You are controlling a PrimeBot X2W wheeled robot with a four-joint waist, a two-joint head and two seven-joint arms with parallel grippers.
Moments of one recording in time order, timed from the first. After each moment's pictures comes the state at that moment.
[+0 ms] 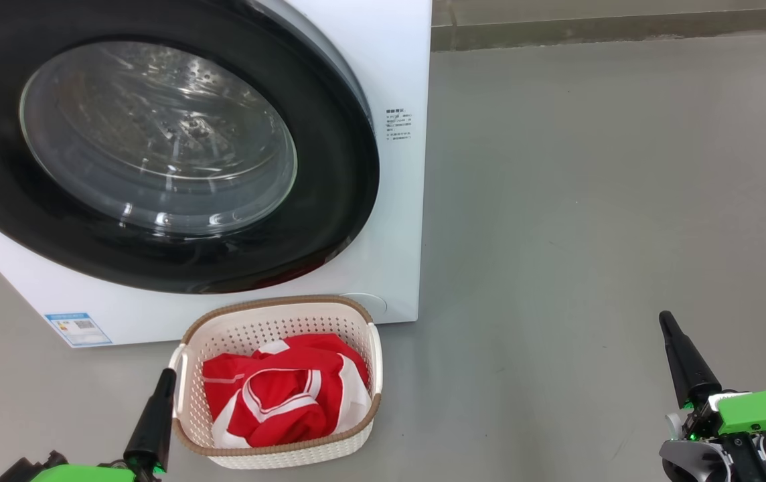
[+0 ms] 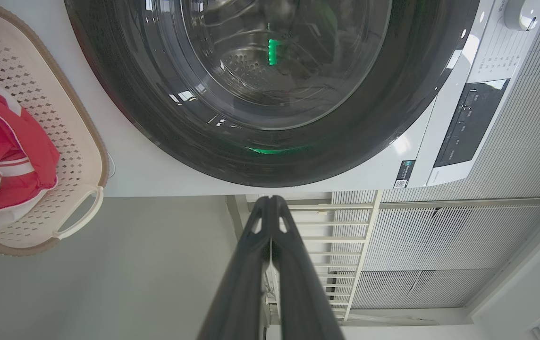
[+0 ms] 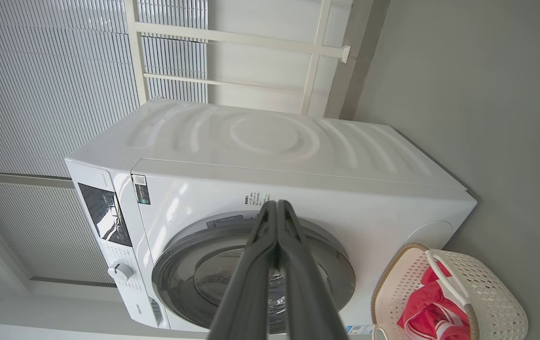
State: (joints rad) left arm -0.07 0.04 0.08 0.27 -1.61 -0.12 0.11; right arm -0.06 -0.04 -0.13 0.27 1.62 0.13 0.11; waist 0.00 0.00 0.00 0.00
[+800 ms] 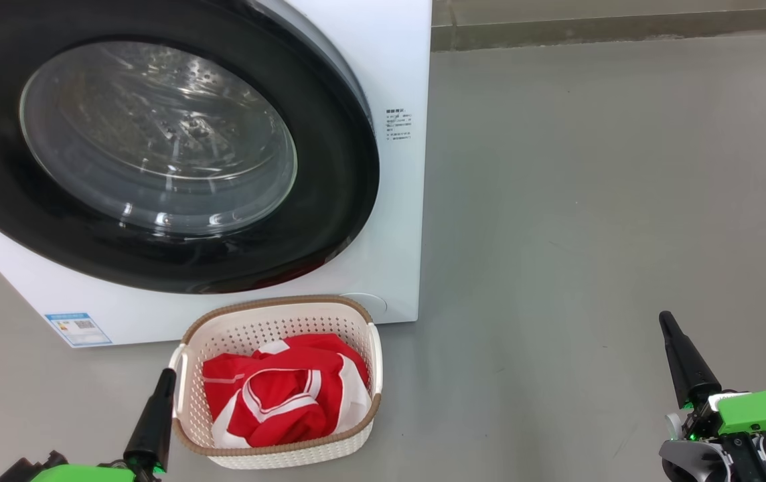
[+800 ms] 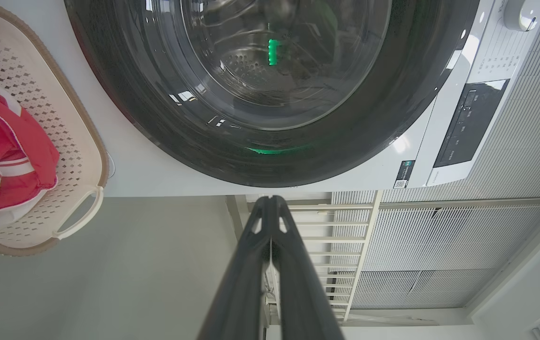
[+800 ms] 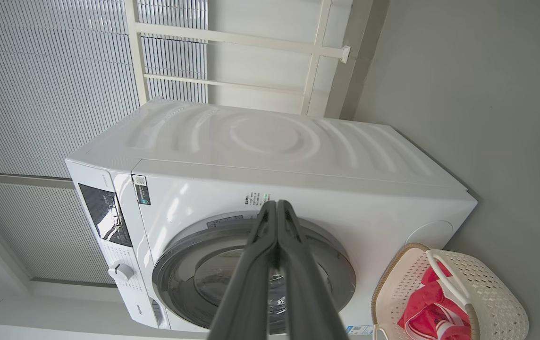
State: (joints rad) left arm -0.07 0.04 0.08 0.27 -1.61 -0.12 0.11; right arm -0.06 -0.04 -0.13 0.27 1.62 0.13 0.11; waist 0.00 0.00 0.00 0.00
